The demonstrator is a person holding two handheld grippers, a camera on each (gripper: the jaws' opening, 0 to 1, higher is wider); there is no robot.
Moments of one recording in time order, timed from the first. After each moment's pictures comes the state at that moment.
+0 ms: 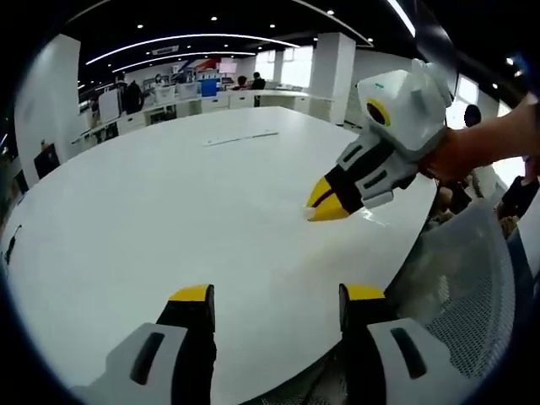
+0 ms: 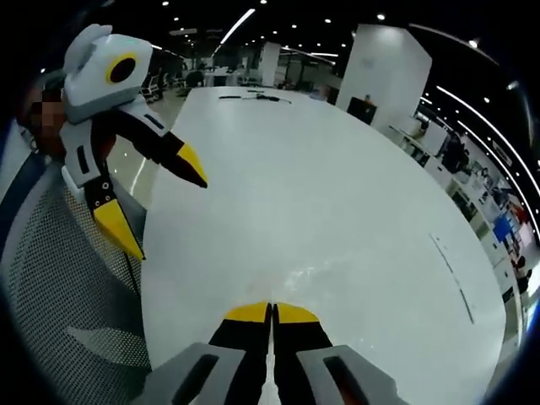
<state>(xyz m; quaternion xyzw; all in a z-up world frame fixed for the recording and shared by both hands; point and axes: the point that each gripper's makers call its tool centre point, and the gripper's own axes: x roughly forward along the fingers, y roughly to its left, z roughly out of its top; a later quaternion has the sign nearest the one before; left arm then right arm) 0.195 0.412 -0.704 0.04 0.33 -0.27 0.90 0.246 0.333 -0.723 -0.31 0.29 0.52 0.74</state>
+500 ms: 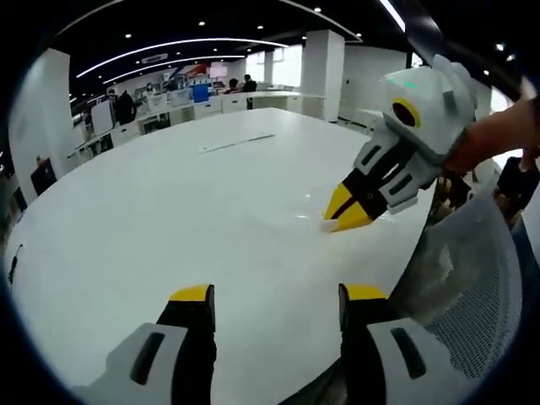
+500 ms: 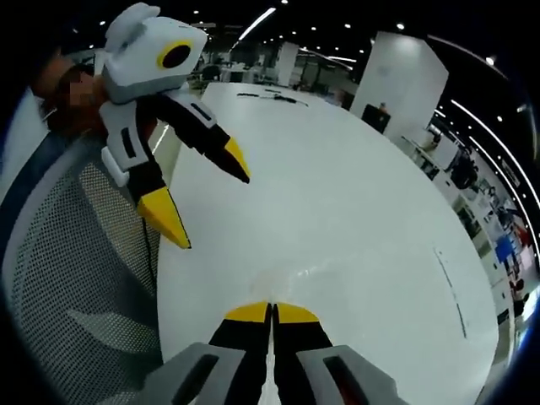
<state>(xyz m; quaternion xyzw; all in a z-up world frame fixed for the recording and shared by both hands) 0.209 0.410 -0.700 0.07 0.32 -0.29 0.90 0.225 0.332 -0.717 -0.35 0.27 0.54 0.72</state>
